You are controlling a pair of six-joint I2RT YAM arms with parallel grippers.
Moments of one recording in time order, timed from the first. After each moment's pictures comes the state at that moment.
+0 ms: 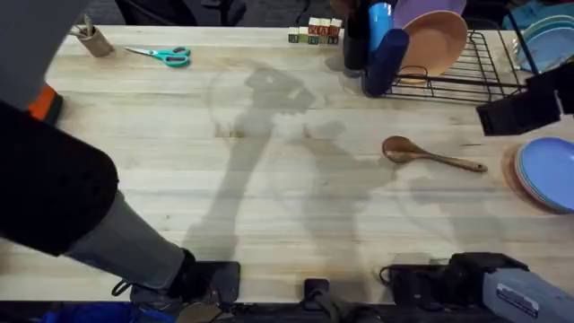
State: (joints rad) left arm -0.25 1.78 1.87 -0.86 0.22 0.18; right arm -0.01 1.10 1.48 -1.44 0.10 -0.34
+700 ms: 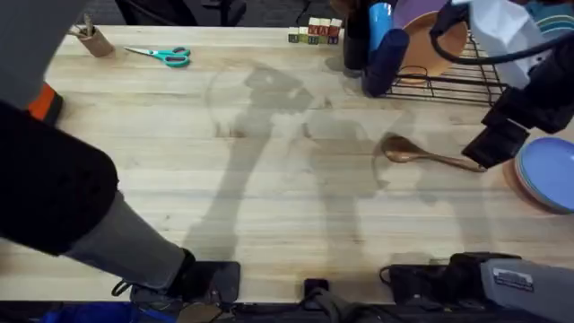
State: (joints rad) left arm -0.24 1.78 1.87 -0.86 0.22 0.19; right arm -0.01 1.39 1.48 -1.57 0.13 -0.81
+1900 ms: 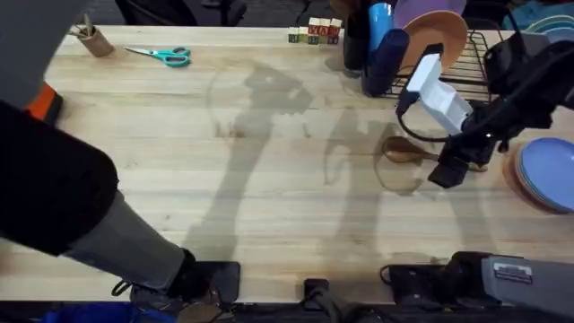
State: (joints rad) left arm -0.24 1.78 1.87 -0.86 0.22 0.19; right arm -0.12 1.44 0.97 -0.98 0.06 -1.11
